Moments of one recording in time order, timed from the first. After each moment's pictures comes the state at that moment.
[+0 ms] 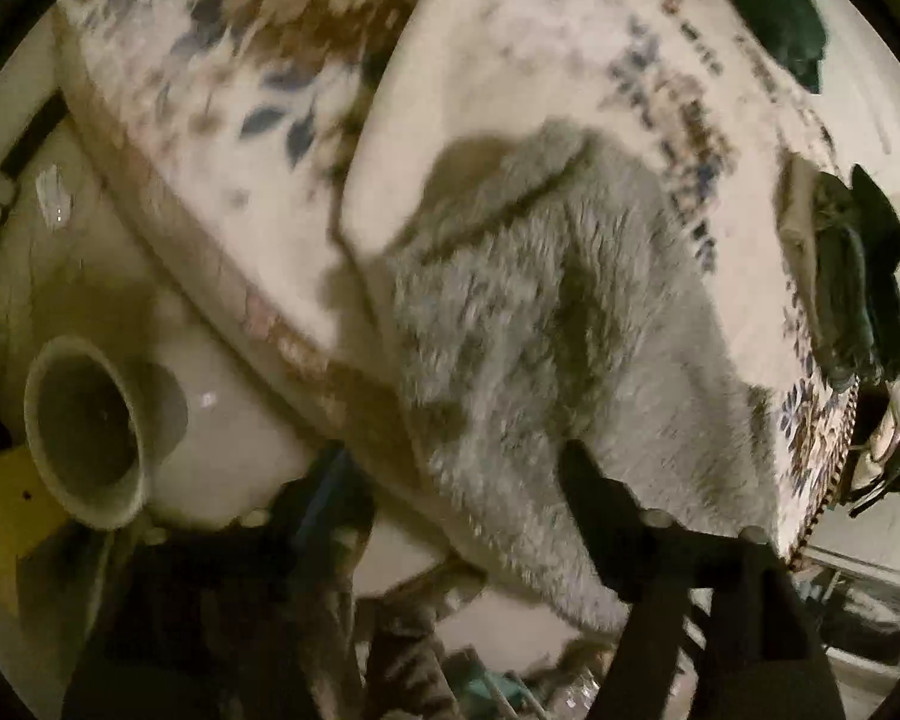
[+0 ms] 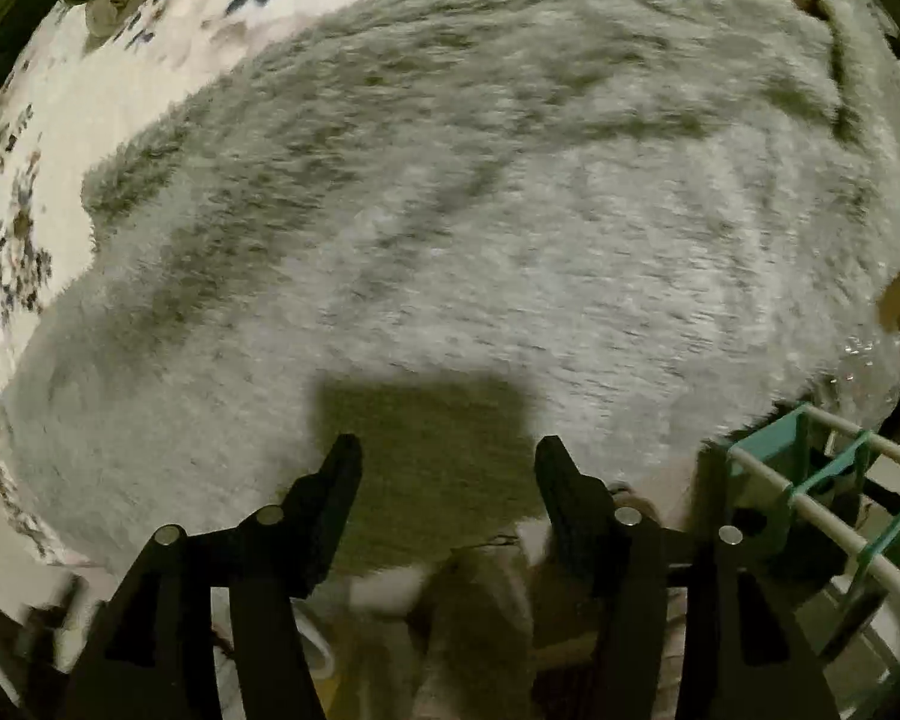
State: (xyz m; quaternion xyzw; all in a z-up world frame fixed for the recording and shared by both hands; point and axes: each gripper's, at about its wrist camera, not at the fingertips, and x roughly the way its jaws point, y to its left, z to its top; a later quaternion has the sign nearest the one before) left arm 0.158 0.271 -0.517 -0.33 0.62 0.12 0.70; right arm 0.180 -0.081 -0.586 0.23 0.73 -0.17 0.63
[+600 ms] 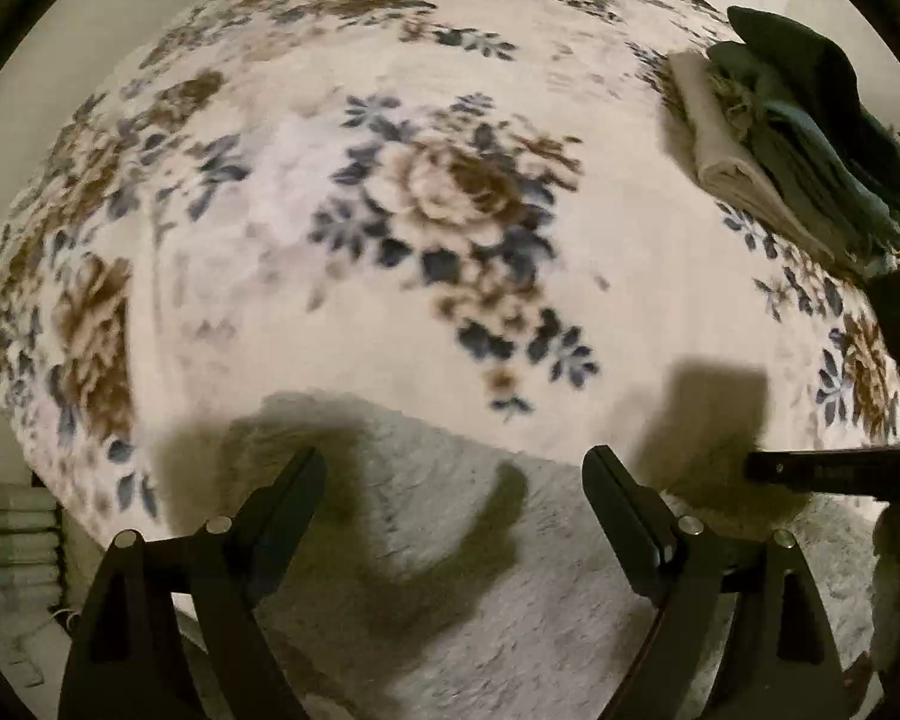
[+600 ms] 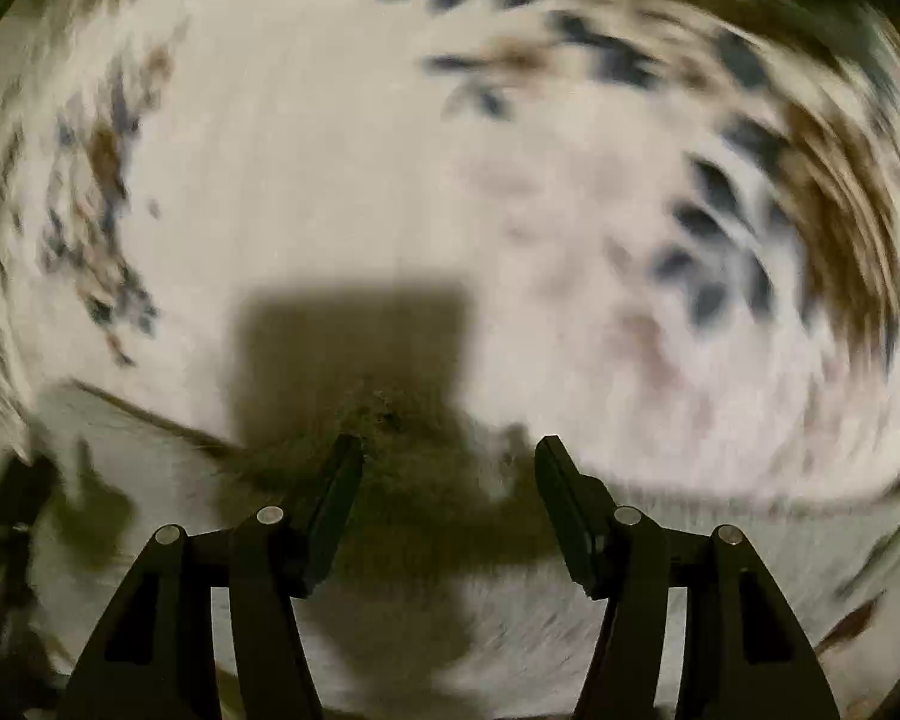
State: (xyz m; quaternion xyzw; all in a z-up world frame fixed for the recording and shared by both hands) left arm 0.320 0.169 -0.503 -0.08 0.59 0.05 0.80; right arm 0.451 -0.040 -0.599 0.02 0.78 0.04 0.63
